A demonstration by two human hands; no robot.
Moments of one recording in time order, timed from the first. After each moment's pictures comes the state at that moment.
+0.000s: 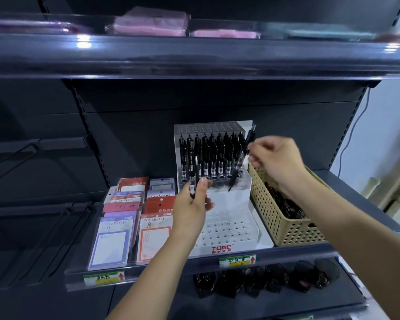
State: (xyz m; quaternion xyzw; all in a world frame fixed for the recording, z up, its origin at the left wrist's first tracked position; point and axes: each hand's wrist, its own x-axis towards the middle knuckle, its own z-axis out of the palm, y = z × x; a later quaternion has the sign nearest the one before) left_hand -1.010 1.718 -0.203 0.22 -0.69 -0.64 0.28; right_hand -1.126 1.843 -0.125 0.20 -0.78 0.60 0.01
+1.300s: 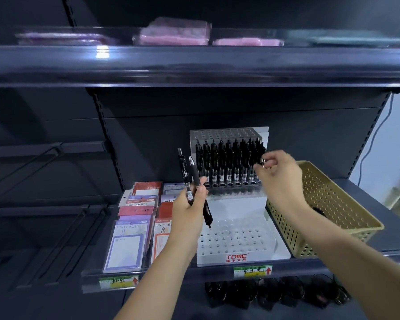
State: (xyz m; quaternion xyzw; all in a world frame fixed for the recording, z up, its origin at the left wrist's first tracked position) left_hand -0.994 1.695 -0.198 0.22 -0.64 -0.67 0.30; right_hand -1.126 1.818 -0.164 0.21 -0.84 0.48 0.16
